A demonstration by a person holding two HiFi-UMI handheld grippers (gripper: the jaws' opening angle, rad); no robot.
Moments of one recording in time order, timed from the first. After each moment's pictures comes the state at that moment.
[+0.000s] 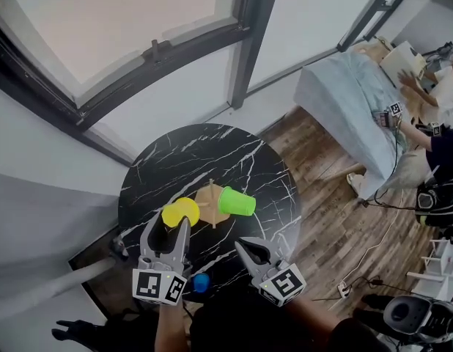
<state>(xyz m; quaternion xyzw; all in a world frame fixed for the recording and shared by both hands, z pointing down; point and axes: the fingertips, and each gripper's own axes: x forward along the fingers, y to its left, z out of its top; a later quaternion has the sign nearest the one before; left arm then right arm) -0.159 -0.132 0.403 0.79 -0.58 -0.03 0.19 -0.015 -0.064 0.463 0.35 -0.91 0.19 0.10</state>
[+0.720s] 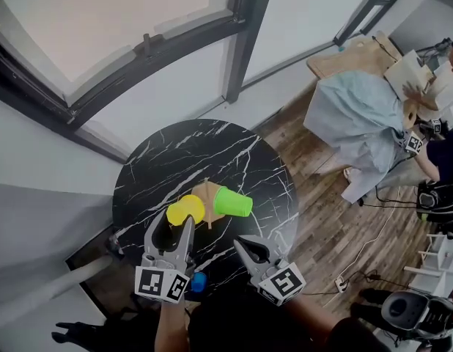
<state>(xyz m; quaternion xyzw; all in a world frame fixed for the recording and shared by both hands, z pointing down) -0.139 -0.142 0.424 0.80 -0.56 -0.05 0.22 -0.011 -0.071 0.468 0.36 -0.90 0.21 0.10</state>
